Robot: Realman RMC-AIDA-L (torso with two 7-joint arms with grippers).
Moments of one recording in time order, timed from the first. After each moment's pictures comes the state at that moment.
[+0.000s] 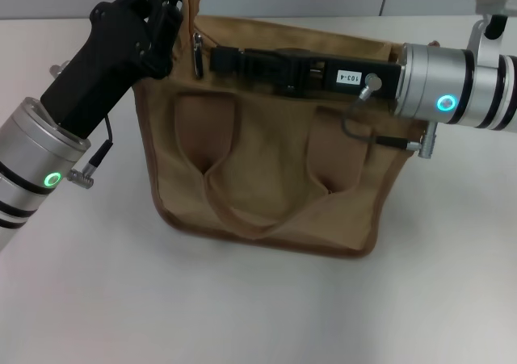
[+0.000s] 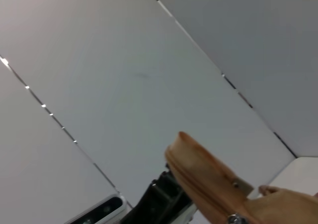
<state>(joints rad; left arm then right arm) -0.62 -2.08 0.34 -0.02 1.53 1.77 -0.73 0.85 2.09 -0.82 -0.28 -1.63 -1.52 1.66</state>
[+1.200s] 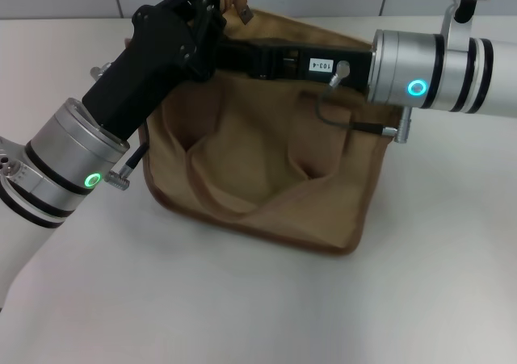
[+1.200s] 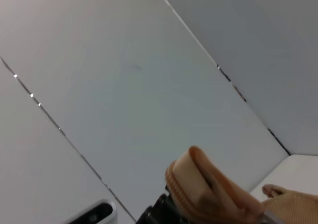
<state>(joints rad) -0.68 -2.08 0.35 -0.14 1.54 1.74 -0.64 0.91 2.09 -0.87 -0.25 -1.59 -1.44 1.65</state>
